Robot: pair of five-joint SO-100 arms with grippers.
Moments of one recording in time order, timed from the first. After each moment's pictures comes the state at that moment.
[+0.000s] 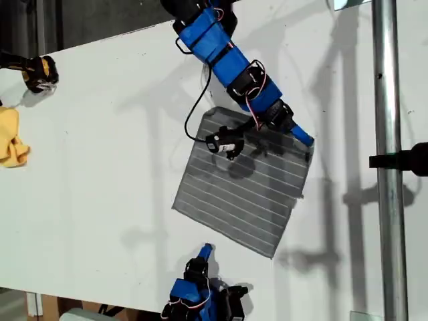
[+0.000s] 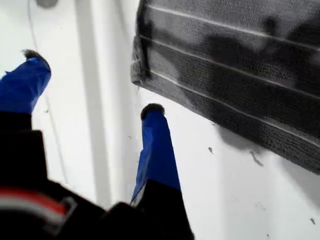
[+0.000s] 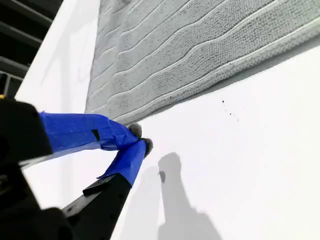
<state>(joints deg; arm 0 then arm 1) -7.7 198.6 178.4 73.8 -74.7 -35.4 76.0 89.3 48.3 77.0</state>
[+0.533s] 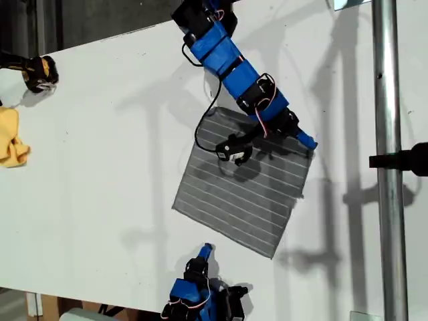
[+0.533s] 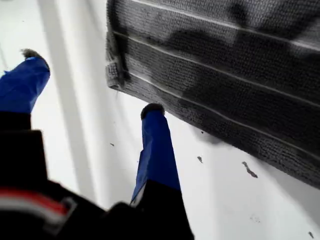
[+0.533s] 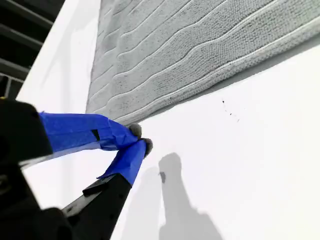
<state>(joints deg) -7.7 198.6 178.4 73.7 -74.2 -35.4 65.7 79.2 52.2 76.5</state>
